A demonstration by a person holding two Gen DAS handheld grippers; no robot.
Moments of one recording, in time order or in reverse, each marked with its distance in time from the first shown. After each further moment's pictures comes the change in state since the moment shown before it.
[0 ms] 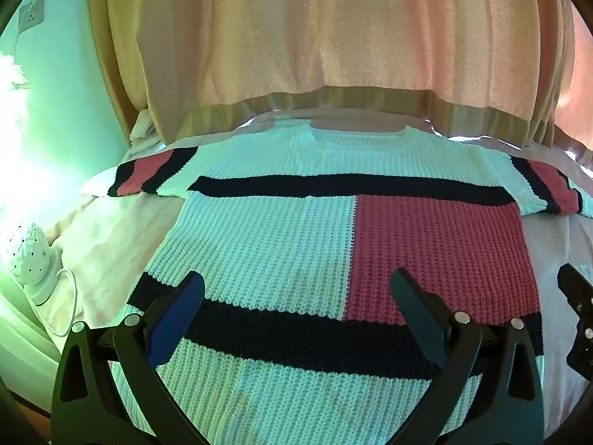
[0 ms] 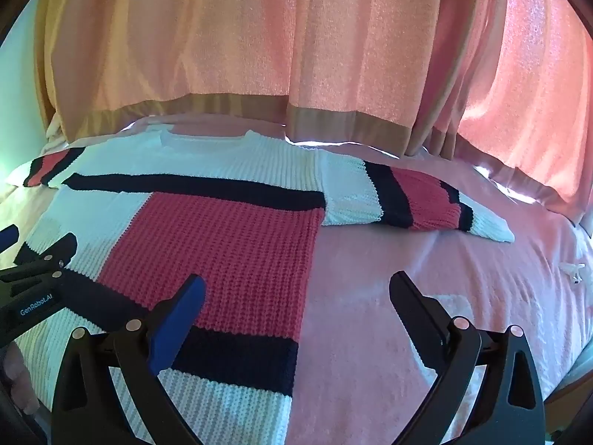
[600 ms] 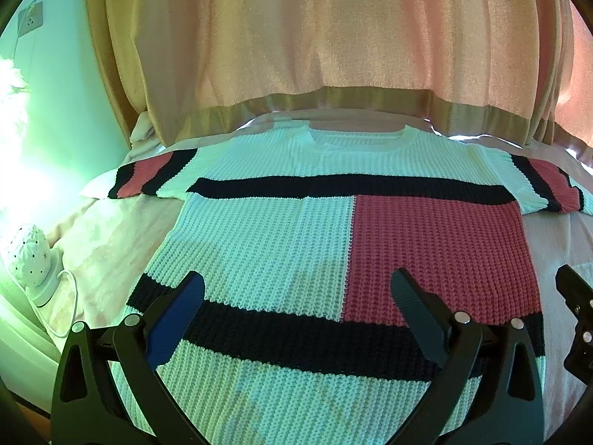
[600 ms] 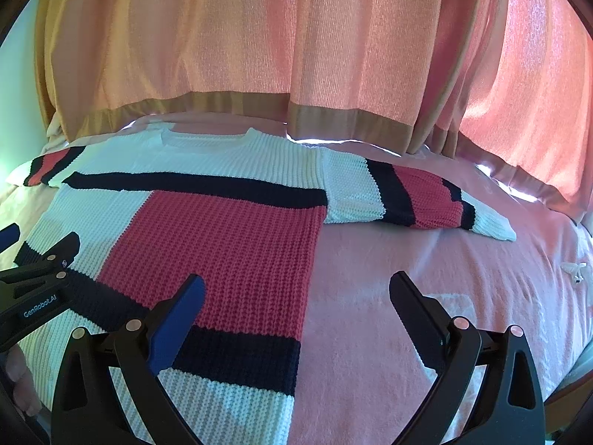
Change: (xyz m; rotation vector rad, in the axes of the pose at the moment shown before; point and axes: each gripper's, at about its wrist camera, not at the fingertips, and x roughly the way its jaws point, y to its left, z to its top) left arm -0.001 -0.003 -0.004 0.008 -0.011 0.011; right arm 0.001 0.005 -0.002 0.000 0.002 0.000
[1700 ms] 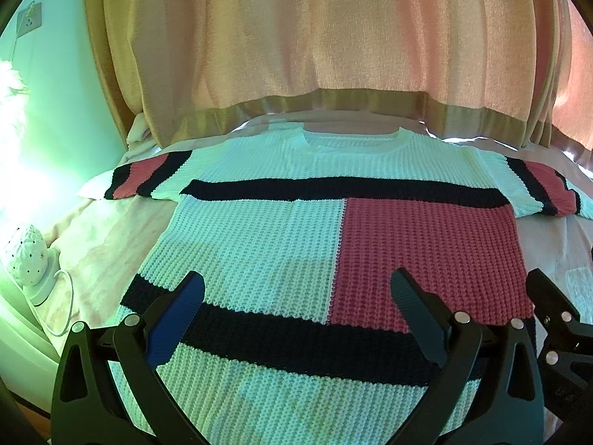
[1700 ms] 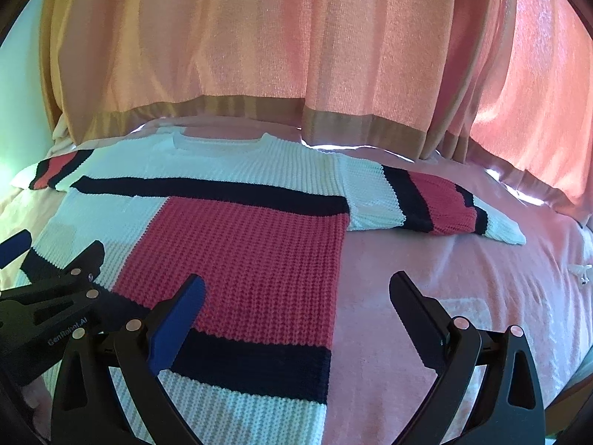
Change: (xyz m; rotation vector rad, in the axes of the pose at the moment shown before) left arm -0.001 -0.007 0.001 -0.004 -0.007 -0.011; right arm 0.002 0.020 0.005 0.003 -0.014 0.020
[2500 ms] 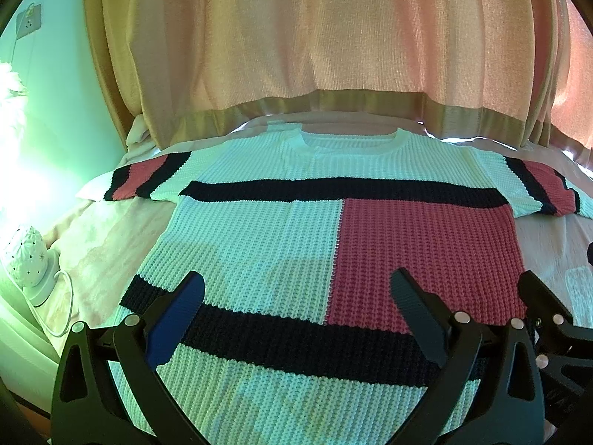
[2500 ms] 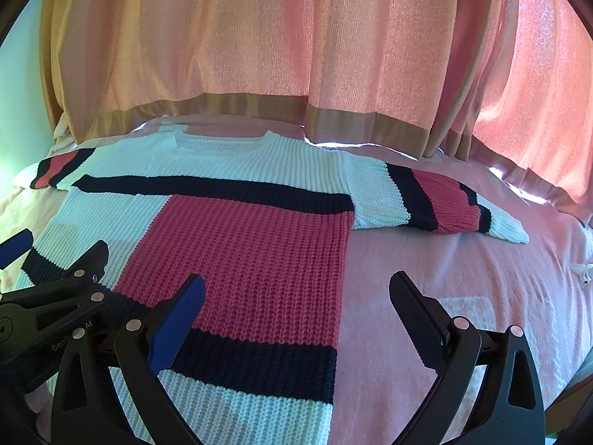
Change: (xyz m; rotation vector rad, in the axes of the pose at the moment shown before) left arm 0.000 -0.003 0.000 0.005 -0.003 0.000; right arm 0.002 0.002 0.001 -0.006 0.012 0.008
